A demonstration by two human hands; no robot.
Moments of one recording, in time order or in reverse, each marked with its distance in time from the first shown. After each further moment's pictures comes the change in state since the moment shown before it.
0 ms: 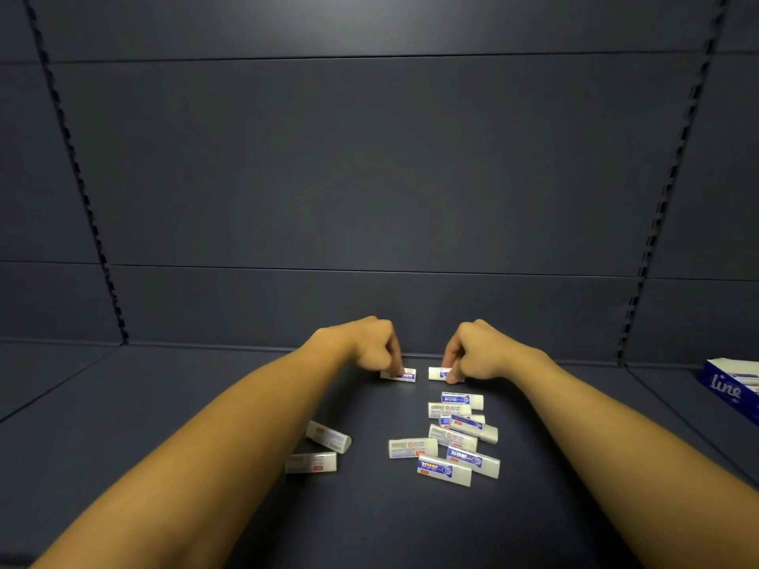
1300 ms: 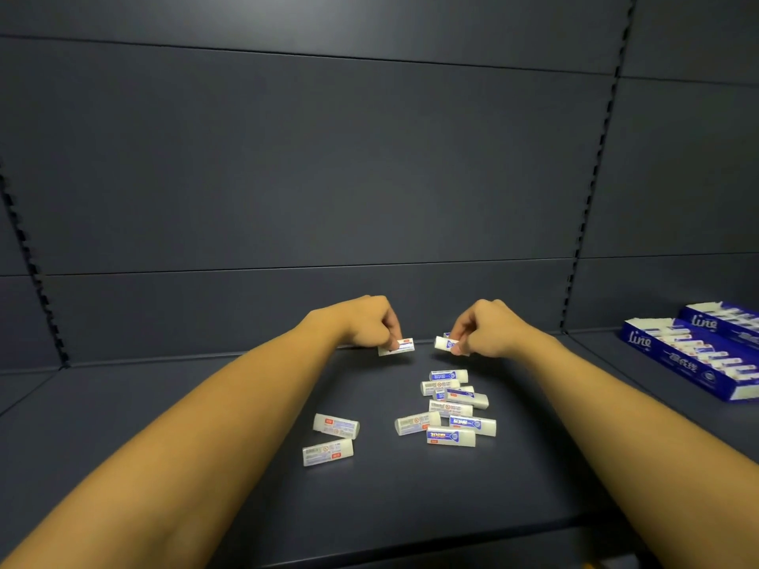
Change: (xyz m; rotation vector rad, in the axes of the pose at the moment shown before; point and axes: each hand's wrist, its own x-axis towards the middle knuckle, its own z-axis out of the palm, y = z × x) left_hand -0.010 0.007 -0.019 -0.095 0.025 0.199; right_hand -0.059 -0.015 -0.011 0.124 0.237 0.236
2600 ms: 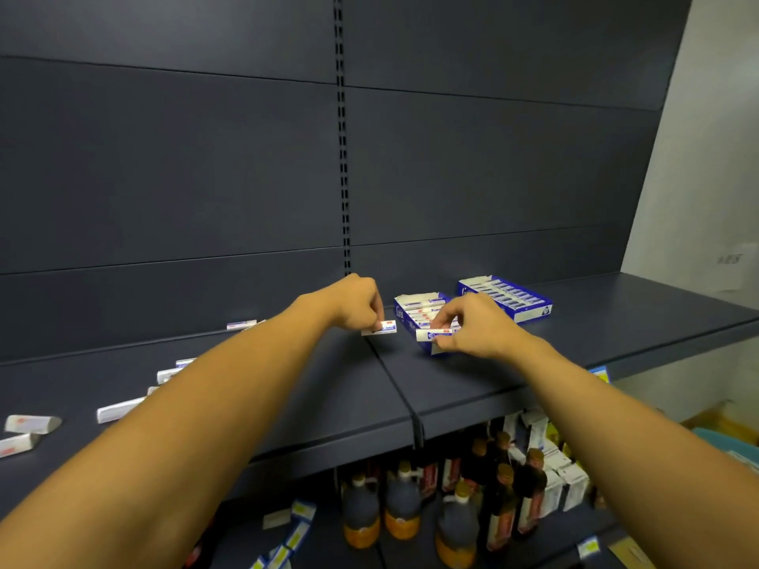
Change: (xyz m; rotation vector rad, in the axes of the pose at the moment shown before) left_hand 0.099 0.360 0.101 0.165 0.059 0.142; right_hand -0.185 0.291 -0.176 -0.029 0.202 0.004
